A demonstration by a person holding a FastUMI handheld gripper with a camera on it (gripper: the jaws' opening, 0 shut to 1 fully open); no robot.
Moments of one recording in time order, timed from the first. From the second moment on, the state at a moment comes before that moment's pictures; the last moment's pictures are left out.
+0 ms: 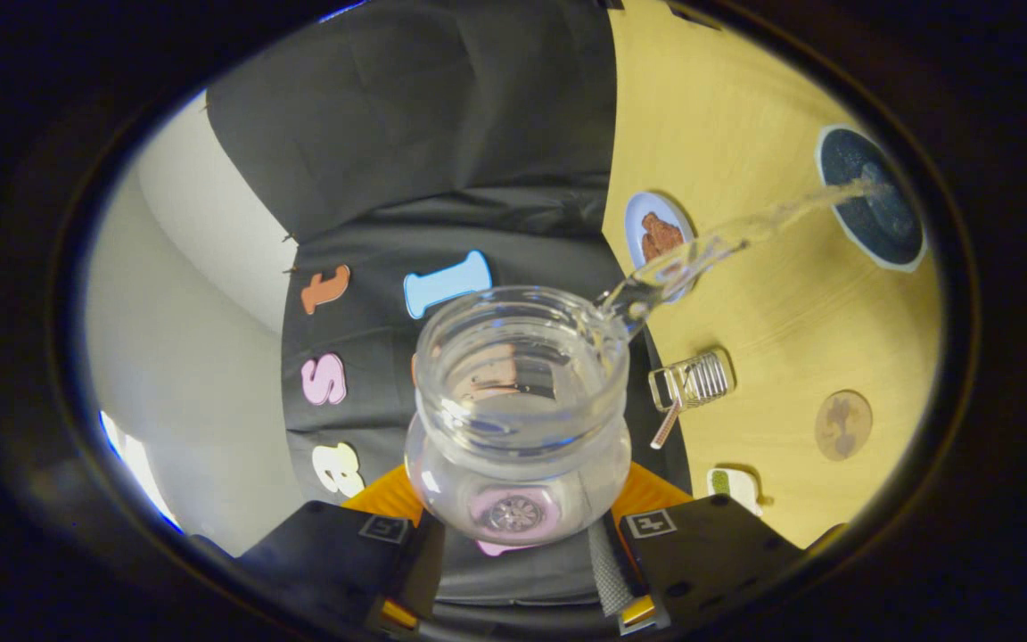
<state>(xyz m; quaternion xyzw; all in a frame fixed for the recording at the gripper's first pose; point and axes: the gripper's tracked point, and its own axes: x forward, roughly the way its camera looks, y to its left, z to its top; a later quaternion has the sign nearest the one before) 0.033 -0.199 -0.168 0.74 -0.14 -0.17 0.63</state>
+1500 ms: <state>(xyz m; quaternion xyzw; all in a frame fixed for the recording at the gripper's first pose) 0.038 -0.221 -0.154 0.79 -0.22 -0.16 0.55</state>
